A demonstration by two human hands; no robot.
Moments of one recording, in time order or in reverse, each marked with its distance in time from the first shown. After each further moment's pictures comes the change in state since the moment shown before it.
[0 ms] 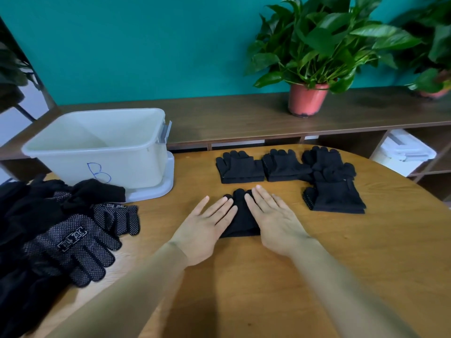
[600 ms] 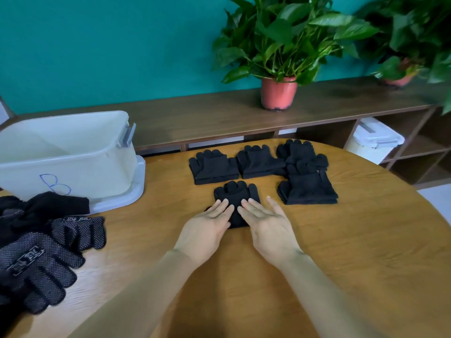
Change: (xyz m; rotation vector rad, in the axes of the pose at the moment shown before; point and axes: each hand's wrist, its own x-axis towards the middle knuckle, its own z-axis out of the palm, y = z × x) left_hand 0.050 0.046 0.008 -0.466 0.203 -0.072; right_hand -0.025 0.027 0.049 0.149 0.454 0.077
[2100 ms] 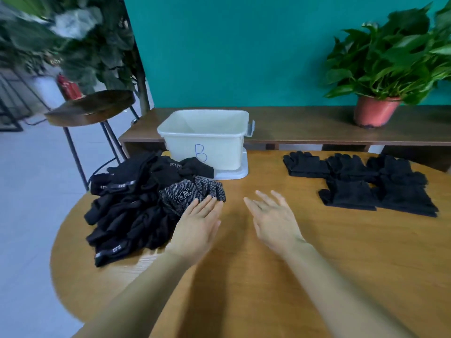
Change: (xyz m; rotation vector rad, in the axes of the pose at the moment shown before) left_hand -0.233 -0.071 -0.106 0.342 0.206 -0.328; right_hand 0.023 -0.212 -0.024 -0.044 0.116 -0.328
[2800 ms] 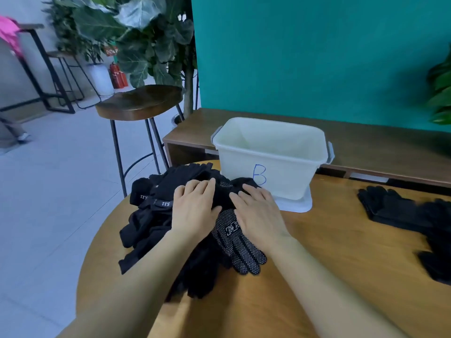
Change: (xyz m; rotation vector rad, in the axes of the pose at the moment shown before) left_hand 0.061 -0.156 -0.007 0.136 0.073 -0.414; right_hand 0.169 -0.093 0.079 0.150 -0.092 -0.134
